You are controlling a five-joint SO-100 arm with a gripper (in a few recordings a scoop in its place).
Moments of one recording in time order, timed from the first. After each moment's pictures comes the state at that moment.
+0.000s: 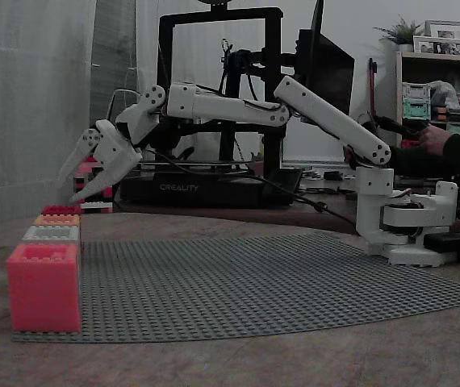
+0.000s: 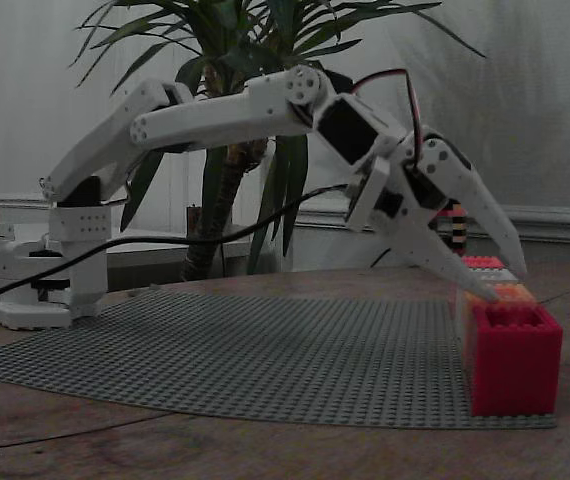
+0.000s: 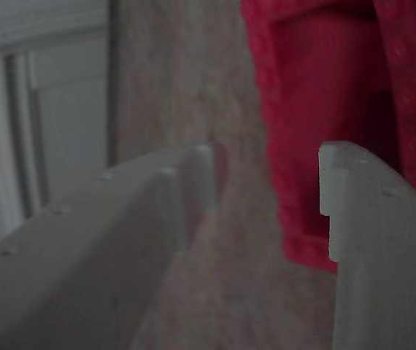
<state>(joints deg) 15.3 30.4 20.0 57.7 -12.7</state>
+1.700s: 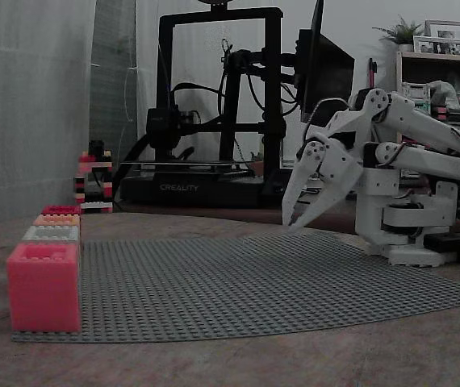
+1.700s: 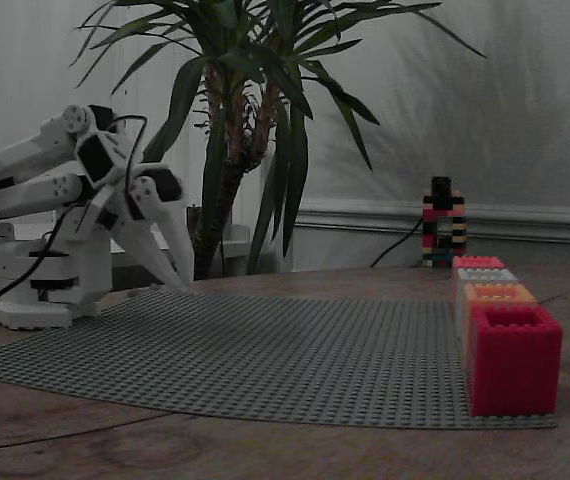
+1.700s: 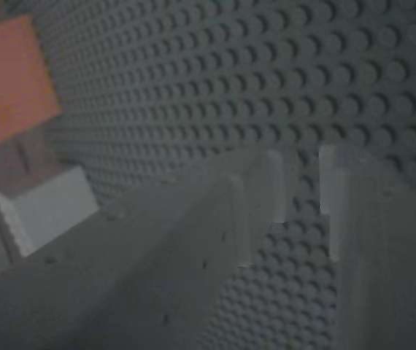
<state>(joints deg) 0.9 183.9 164.0 79.0 -0.1</state>
